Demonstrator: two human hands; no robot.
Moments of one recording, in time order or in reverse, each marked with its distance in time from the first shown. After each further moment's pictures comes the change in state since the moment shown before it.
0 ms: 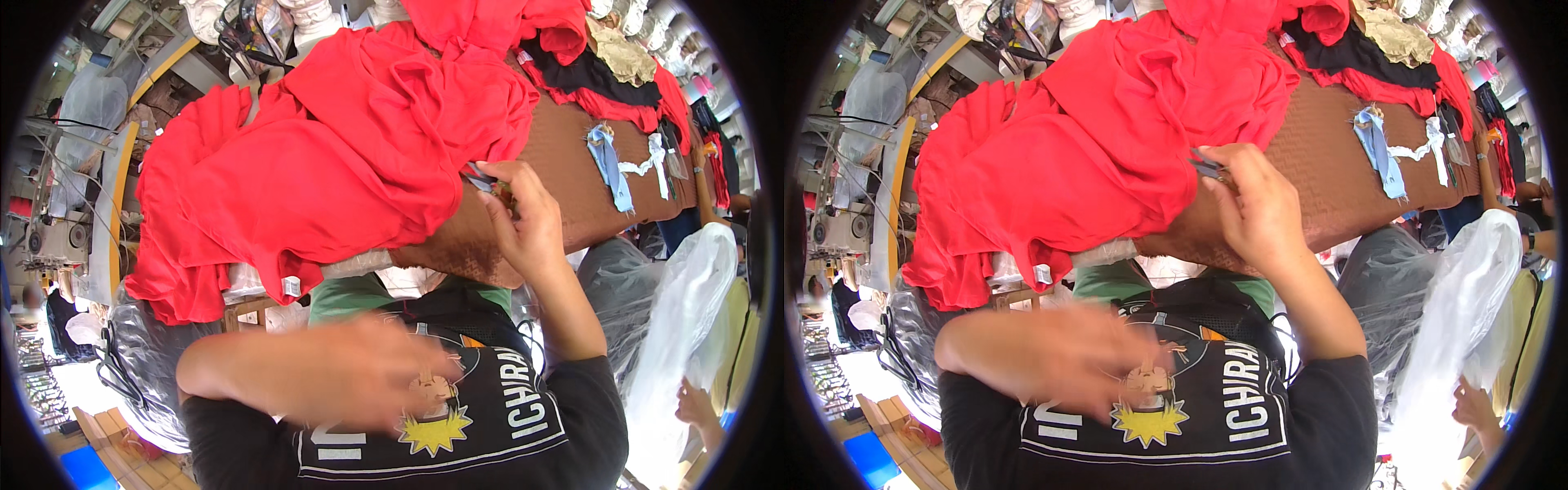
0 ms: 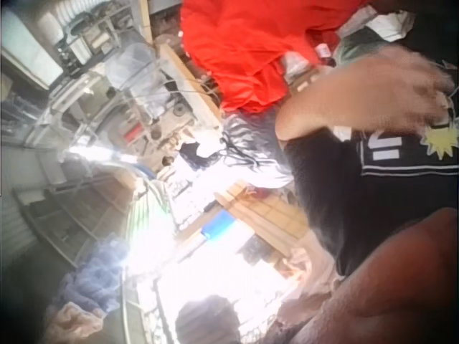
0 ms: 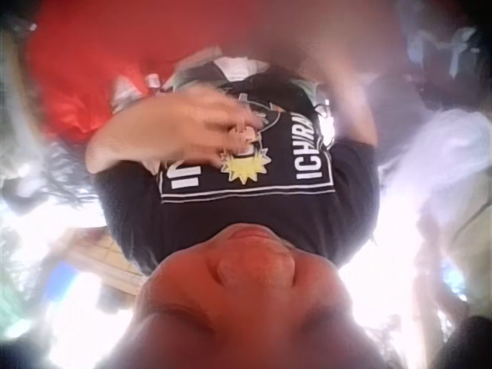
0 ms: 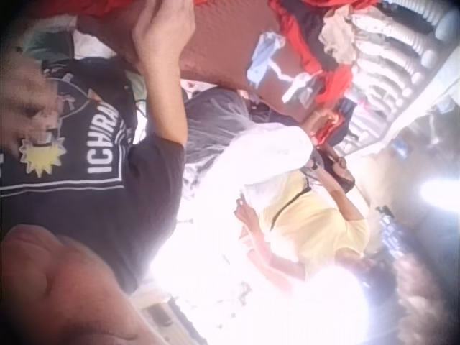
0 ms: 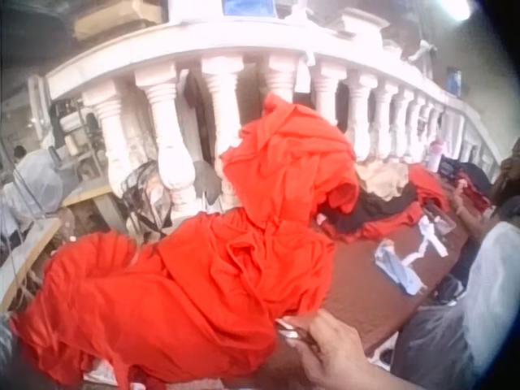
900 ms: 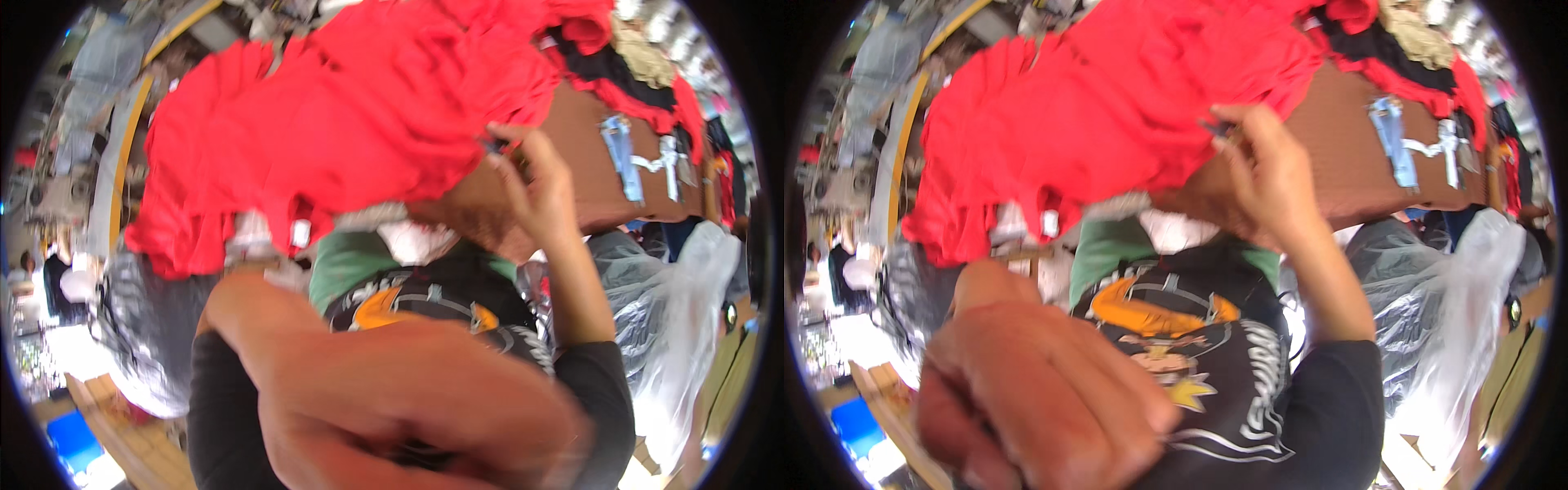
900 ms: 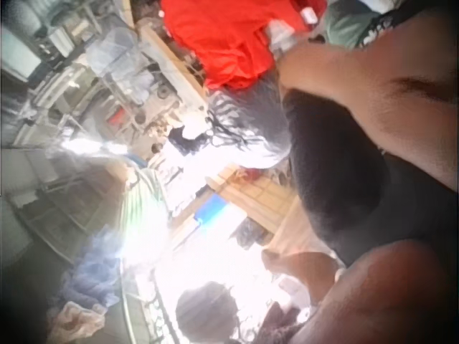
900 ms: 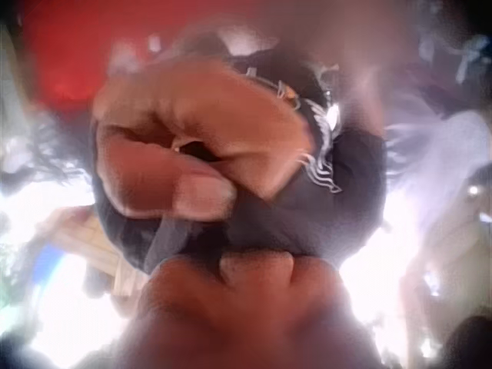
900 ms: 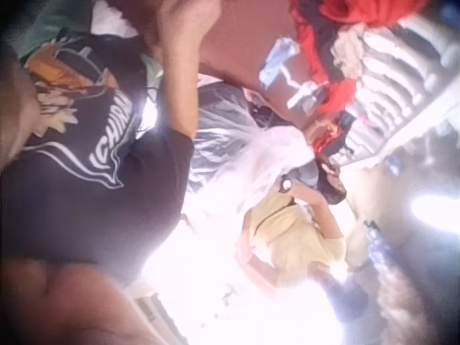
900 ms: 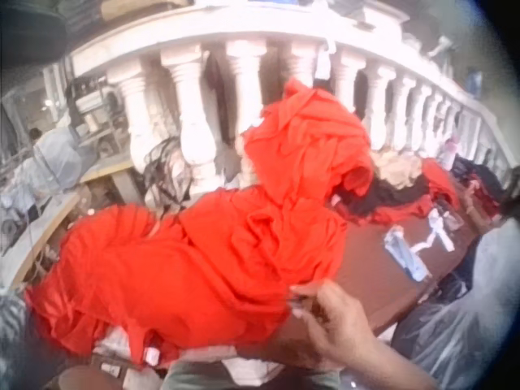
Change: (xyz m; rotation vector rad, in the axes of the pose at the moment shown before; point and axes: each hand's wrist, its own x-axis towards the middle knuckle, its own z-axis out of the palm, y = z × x) left_hand 0.046 0.032 0.007 -1.070 0.275 0.330; right_hand -0.005 -0.008 0.009 0.077 -0.028 -0.034
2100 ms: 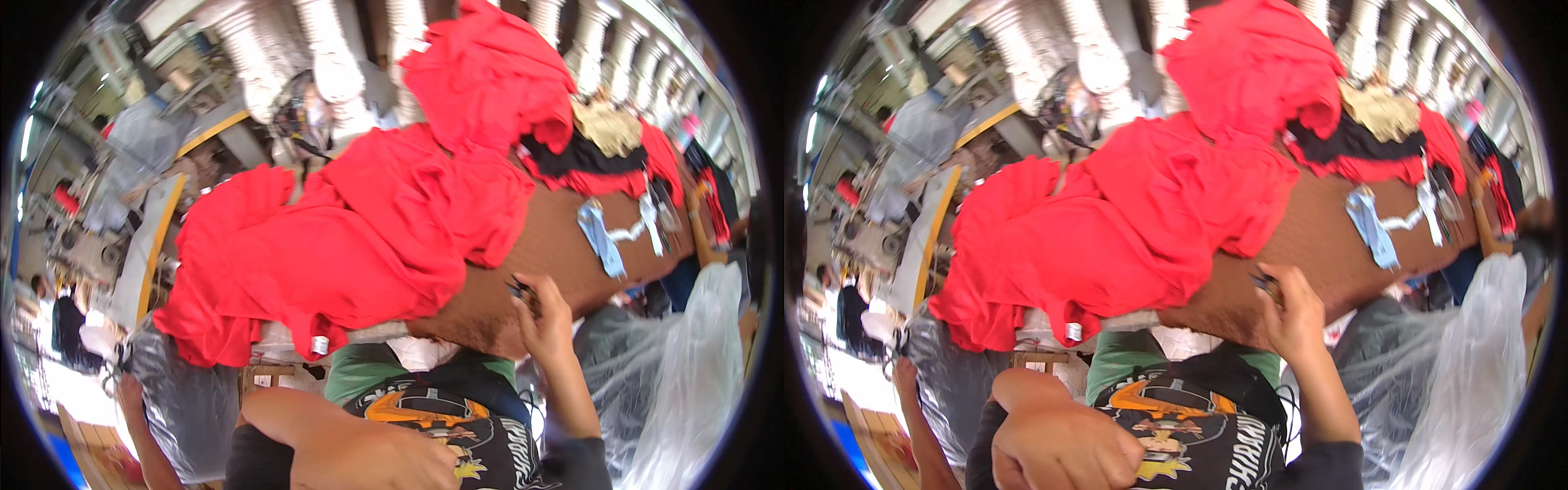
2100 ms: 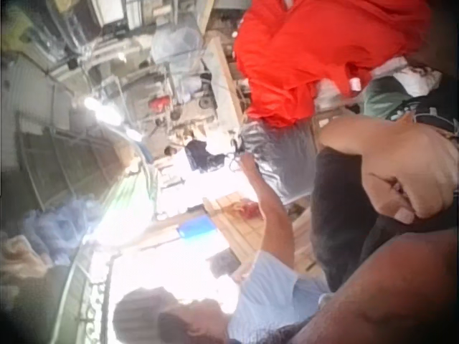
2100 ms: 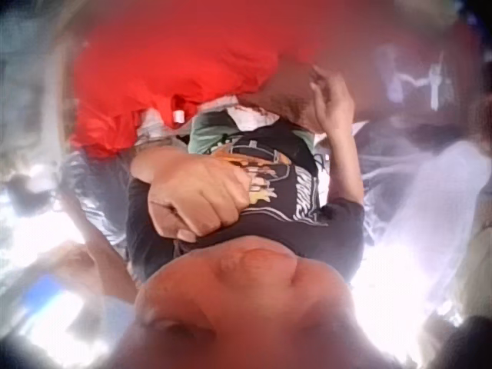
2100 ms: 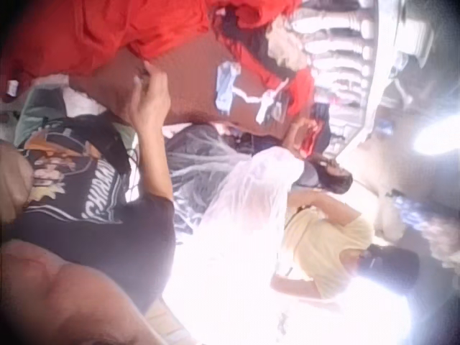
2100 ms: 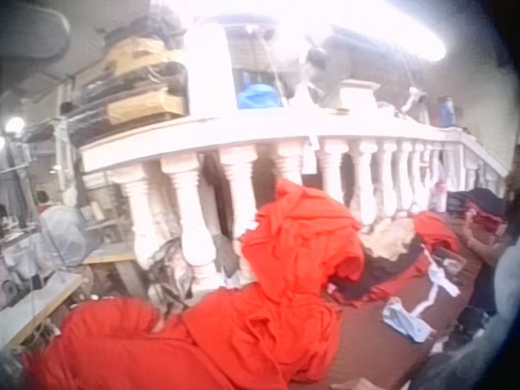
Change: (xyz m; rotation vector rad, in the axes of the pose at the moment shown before) left_hand 0.009 0.028 0.021 0.344 -0.355 0.290; right_hand -0.051 0.006 -0.044 -0.196 0.128 0.129
